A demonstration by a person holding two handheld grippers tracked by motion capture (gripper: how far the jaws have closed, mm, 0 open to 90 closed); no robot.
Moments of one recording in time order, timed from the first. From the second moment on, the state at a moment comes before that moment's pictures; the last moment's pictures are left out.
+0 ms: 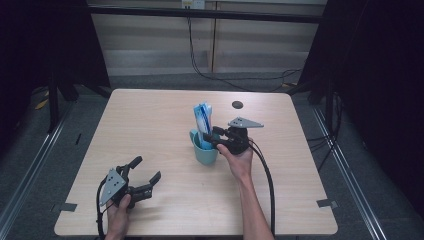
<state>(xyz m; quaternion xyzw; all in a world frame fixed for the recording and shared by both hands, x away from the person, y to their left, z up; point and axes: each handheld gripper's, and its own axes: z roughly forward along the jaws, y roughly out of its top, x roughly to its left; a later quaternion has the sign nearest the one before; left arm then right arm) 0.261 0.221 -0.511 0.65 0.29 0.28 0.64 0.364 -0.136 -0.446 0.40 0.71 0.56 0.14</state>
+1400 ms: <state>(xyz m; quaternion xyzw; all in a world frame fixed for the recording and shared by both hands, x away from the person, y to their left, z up) 0.261 0.221 -0.511 0.65 0.29 0.28 0.64 0.321 -0.189 -0.427 0.44 0.68 0.55 0.21</state>
